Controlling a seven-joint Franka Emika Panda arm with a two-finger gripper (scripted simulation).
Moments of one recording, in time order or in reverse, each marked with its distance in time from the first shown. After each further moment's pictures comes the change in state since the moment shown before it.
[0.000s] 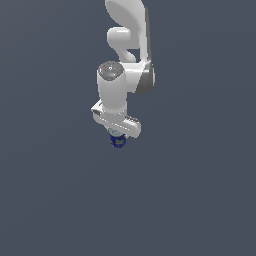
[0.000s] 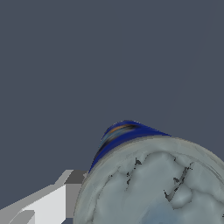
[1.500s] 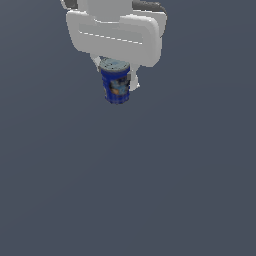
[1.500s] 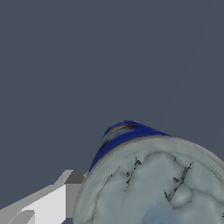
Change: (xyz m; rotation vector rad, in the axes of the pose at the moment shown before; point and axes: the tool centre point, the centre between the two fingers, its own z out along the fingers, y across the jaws) arm 0.018 -0.026 -0.292 0.000 0.002 0.000
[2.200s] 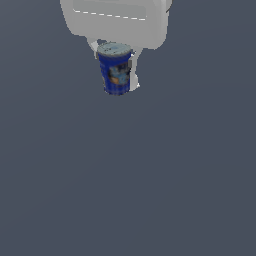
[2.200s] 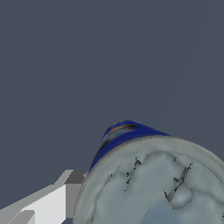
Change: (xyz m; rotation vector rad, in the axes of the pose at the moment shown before) arm 0.005 -0.005 -0.034 0.000 -0.001 0.000
